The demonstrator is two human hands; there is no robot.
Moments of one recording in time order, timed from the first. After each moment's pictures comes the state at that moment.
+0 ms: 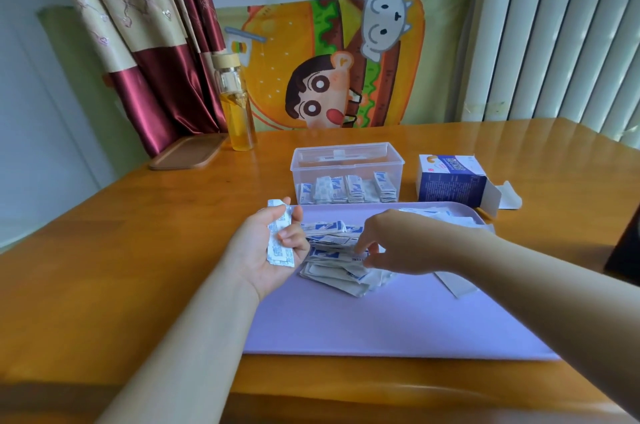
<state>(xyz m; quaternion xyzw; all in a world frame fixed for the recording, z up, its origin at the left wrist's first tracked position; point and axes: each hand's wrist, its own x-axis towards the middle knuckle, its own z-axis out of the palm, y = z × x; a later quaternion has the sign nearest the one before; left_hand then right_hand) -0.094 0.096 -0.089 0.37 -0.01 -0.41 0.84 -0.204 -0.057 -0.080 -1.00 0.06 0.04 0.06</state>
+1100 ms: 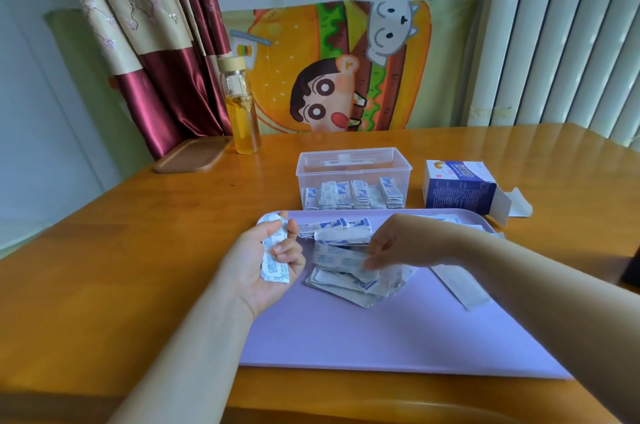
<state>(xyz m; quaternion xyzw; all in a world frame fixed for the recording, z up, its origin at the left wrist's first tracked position) -0.085 0.106 -0.100 0.35 0.02 -0.42 0.84 -0.191 -0.079 -0.091 -0.95 0.15 0.05 0.26</state>
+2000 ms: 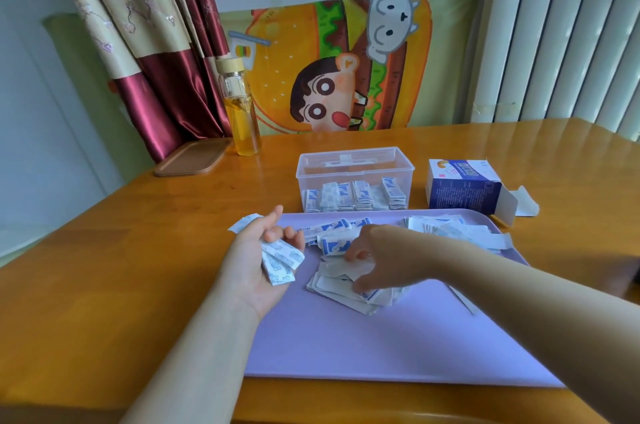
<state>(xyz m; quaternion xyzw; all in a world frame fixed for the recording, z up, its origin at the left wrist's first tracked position) -0.089 0.096 -0.093 0.38 0.01 -0.31 0.87 -0.178 -0.058 -0.094 -0.99 0.09 0.08 0.11</state>
